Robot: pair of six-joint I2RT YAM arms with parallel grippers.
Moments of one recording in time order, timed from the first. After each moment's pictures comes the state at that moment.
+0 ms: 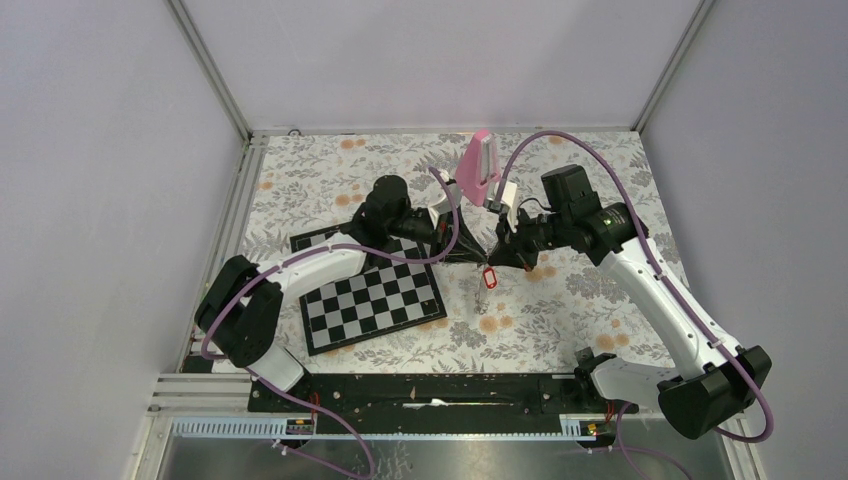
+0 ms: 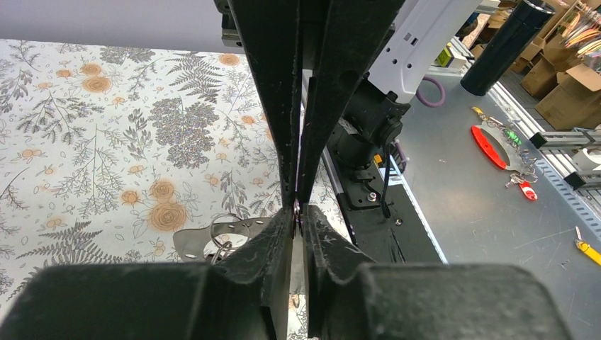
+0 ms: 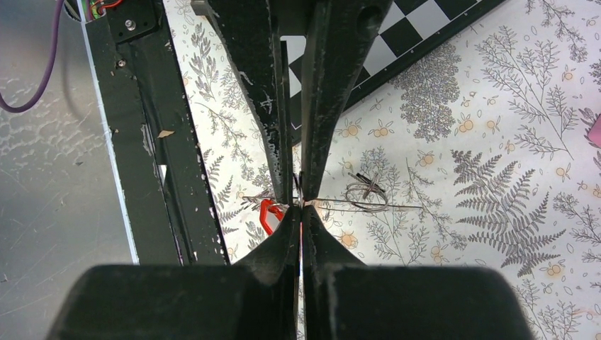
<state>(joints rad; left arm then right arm) -0.70 1.57 1.02 0.53 1.13 -0.19 0.46 1.19 1.23 -0.93 -0.73 -0.49</state>
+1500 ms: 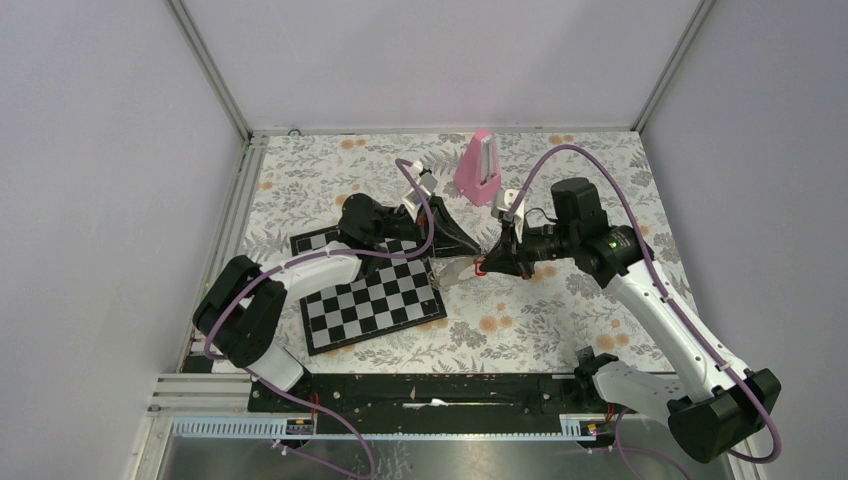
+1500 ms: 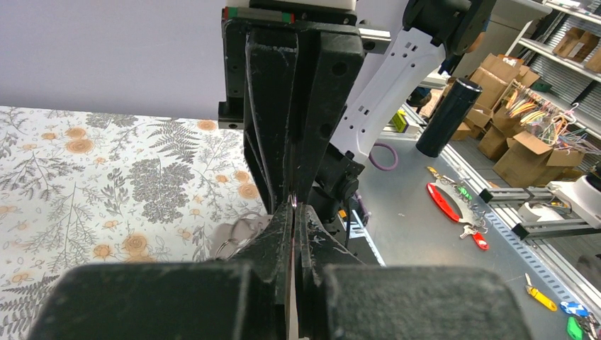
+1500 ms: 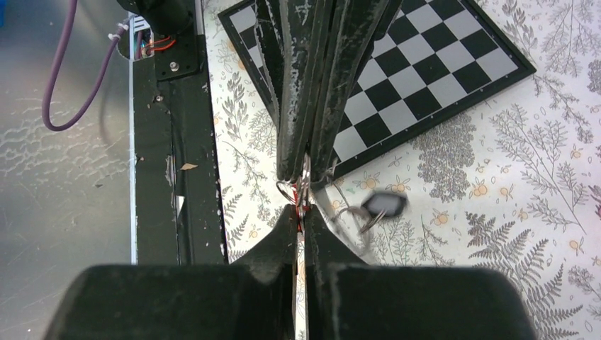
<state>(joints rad) -0.67 1.57 0.89 1.15 1.13 -0.69 0.45 1.07 1.07 -0.70 -0.88 -0.44</state>
